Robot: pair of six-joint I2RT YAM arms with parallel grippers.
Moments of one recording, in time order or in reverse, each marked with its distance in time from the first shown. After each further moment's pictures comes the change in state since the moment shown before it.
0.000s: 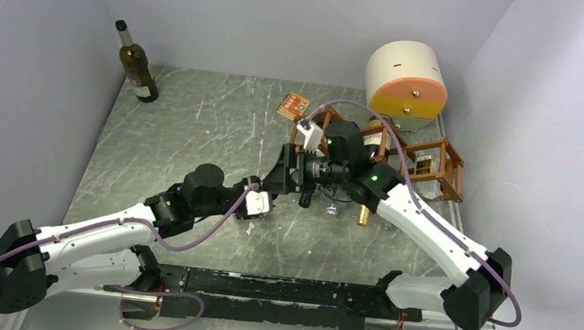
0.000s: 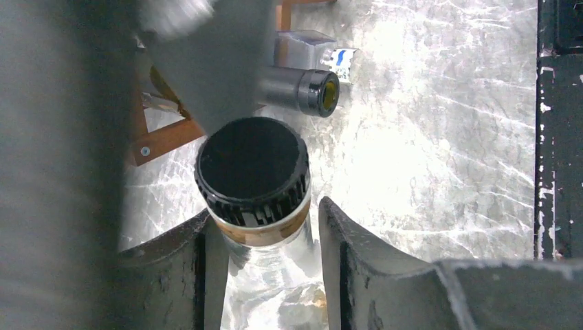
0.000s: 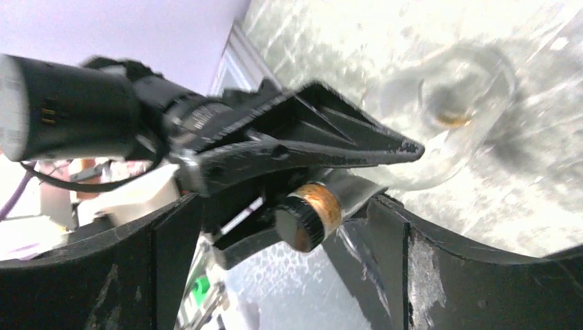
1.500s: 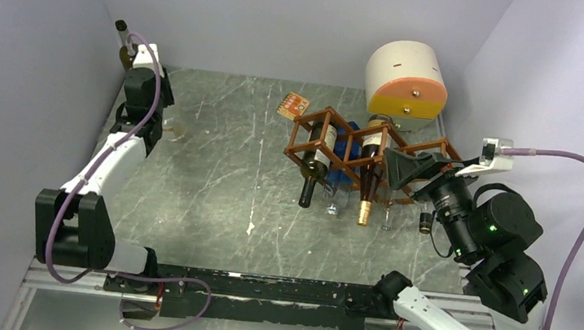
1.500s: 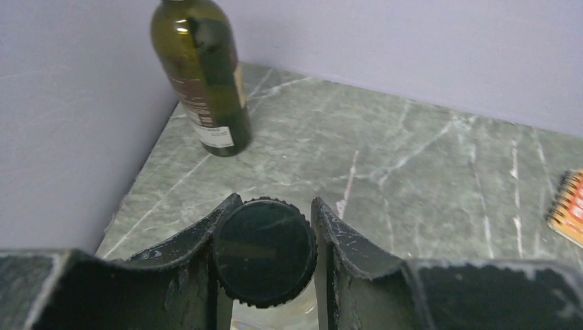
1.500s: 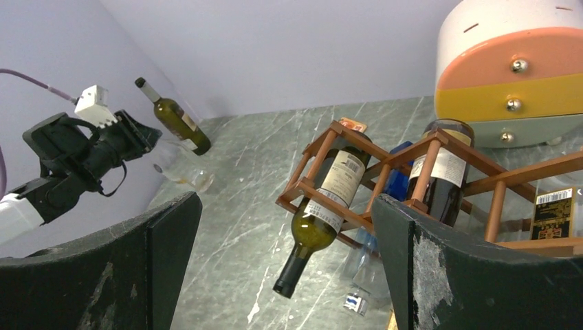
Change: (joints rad) left arm 0.870 0.367 0.436 0.003 -0.563 -0.577; right arm -0.054 -0.636 0.248 -0.303 1.005 -0.319
